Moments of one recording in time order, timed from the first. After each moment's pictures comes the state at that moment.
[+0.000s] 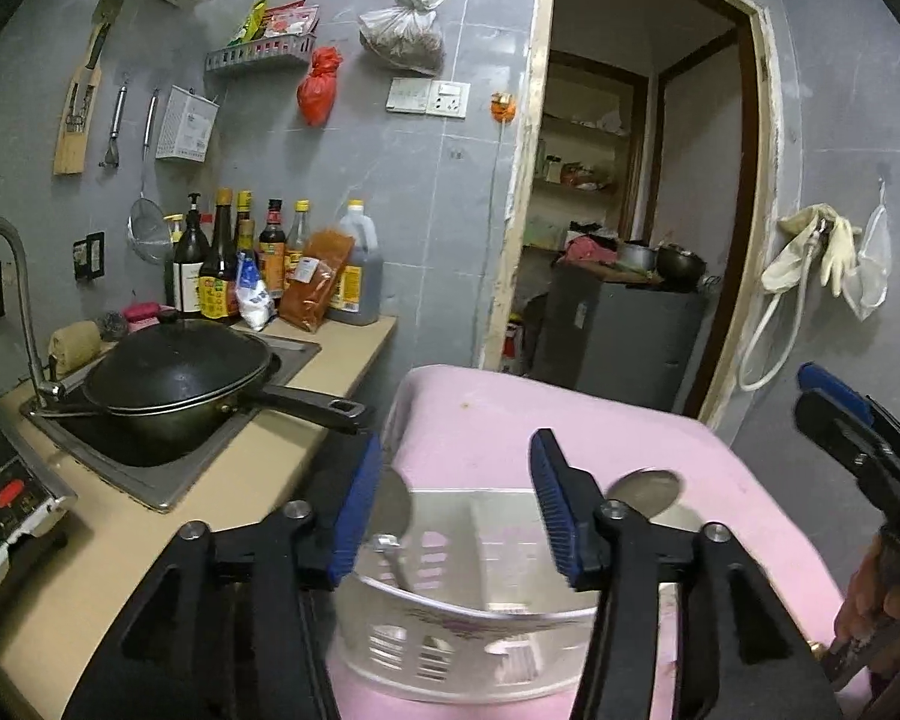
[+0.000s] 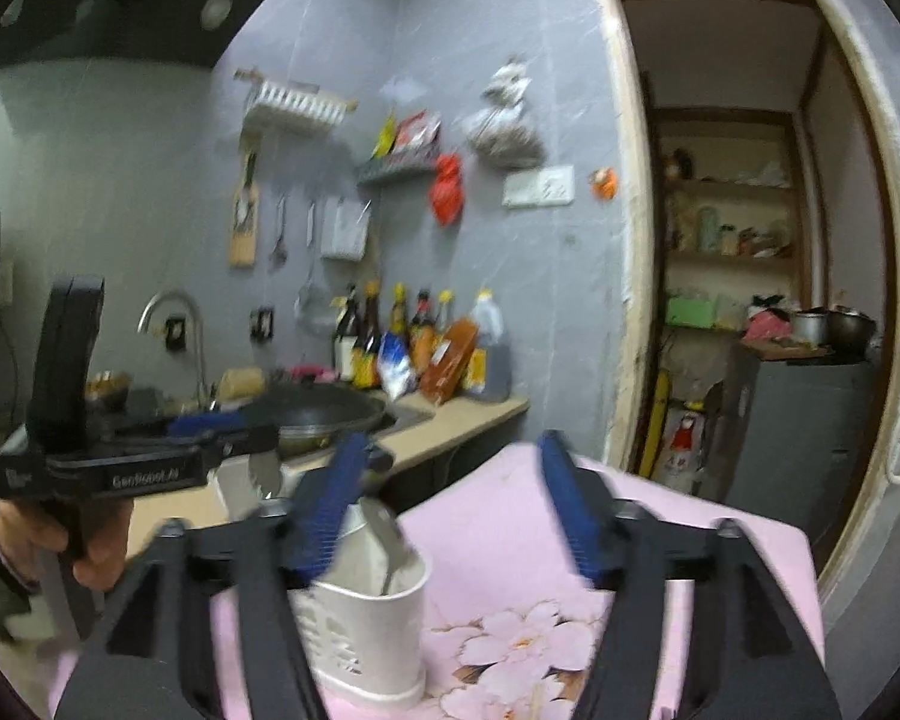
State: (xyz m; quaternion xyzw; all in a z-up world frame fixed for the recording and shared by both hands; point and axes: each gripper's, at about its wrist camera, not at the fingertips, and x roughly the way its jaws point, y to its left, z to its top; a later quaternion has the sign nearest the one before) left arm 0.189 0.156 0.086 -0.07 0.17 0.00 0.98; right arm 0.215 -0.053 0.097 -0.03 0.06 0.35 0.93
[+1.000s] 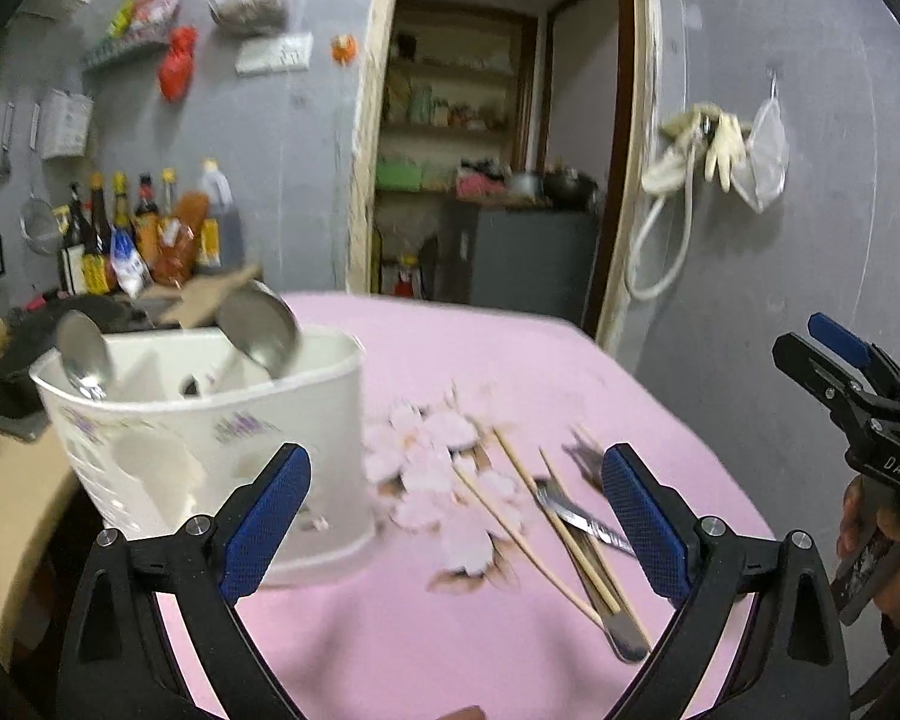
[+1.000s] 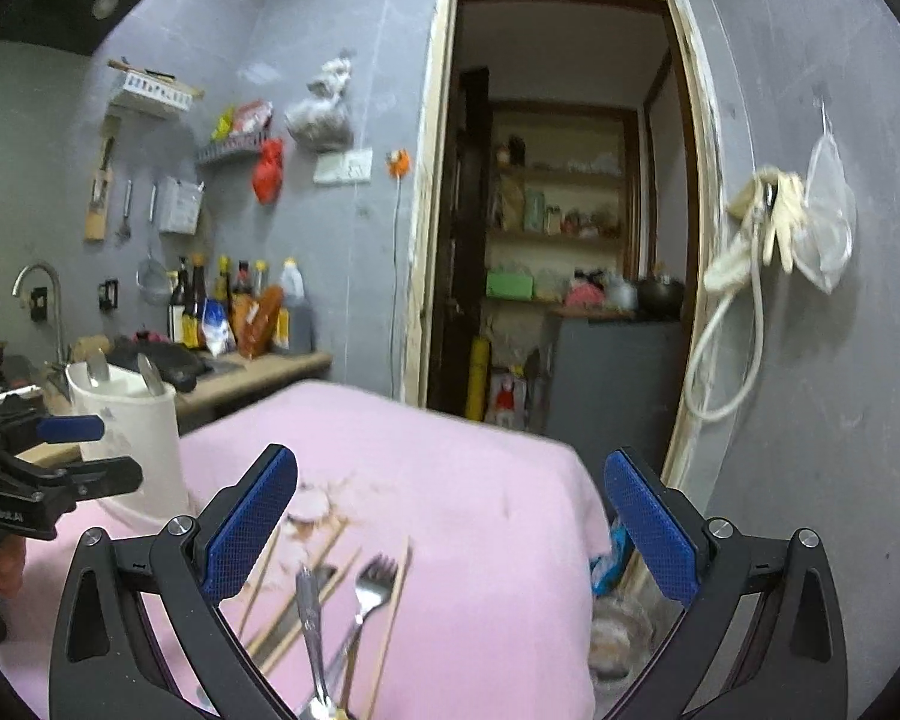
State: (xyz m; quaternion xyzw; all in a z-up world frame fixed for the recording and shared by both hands) left arm 0.169 -0.002 0.039 -0.03 0.24 -0.11 0.97; right arm 0.184 -0.213 0.052 -0.05 0.10 0.16 0.98
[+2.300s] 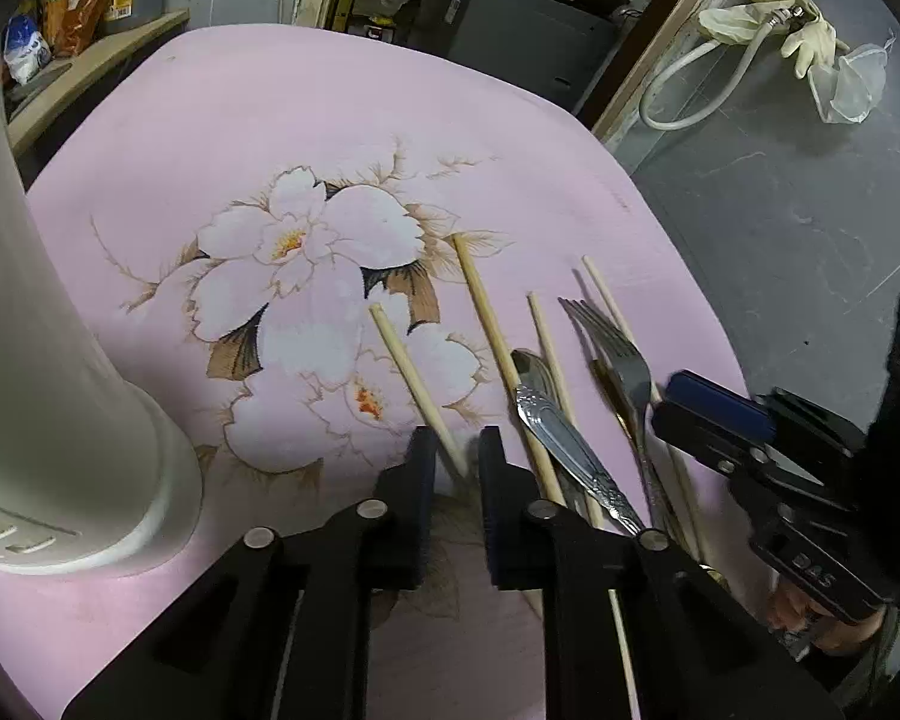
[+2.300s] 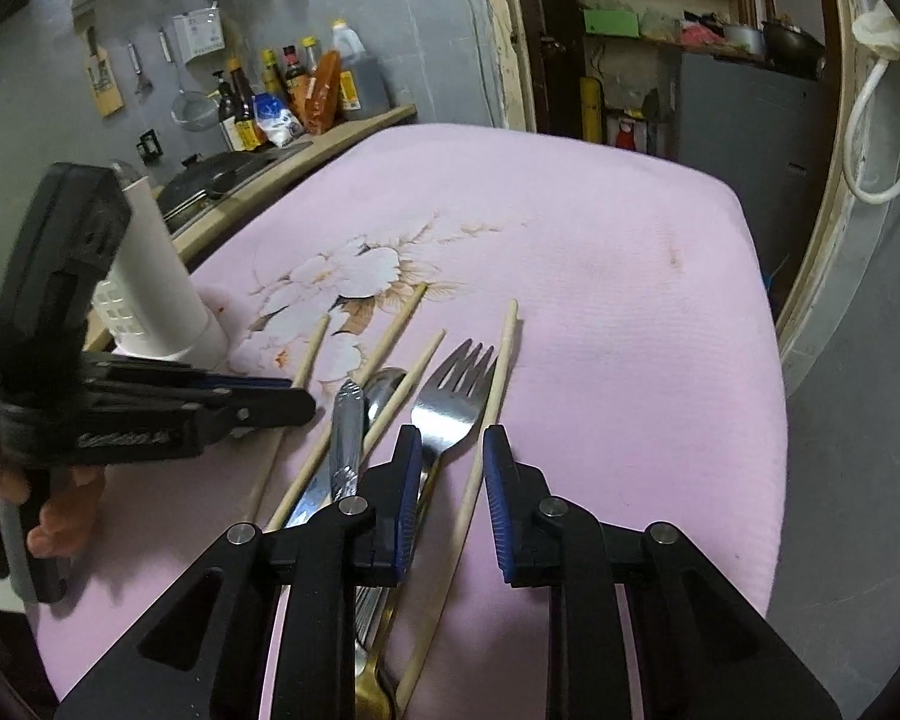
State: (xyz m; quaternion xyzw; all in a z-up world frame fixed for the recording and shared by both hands) left arm 0.283 -0.021 -0.030 -0.10 0.50 -0.16 0.84; right arm 0.275 -0.188 -0.025 -0.03 0.41 0.29 0.87
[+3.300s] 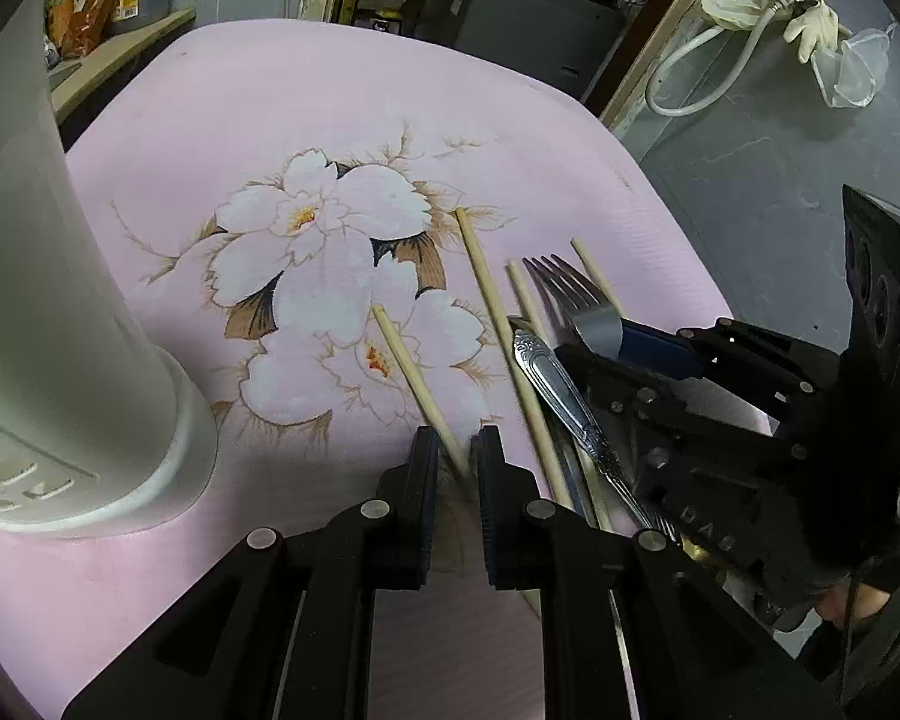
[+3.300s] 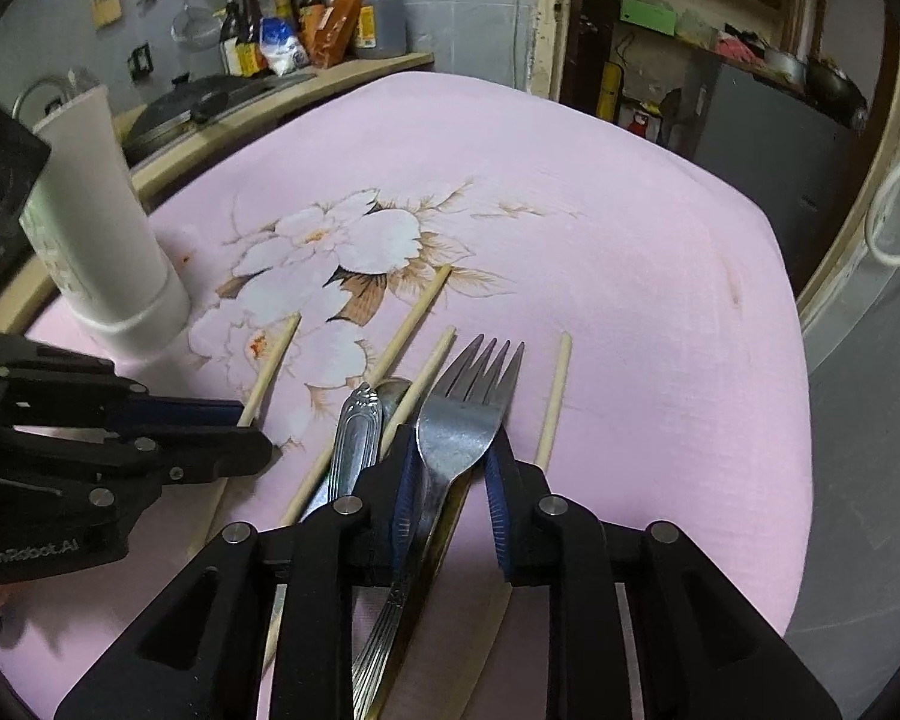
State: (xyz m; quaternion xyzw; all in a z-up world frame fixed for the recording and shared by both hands) left arm 0.271 -0.034 -0.029 -0.09 0.52 -0.15 0.84; right arm 0.301 -0.128 -0.041 -0.14 0.43 0.26 0.85
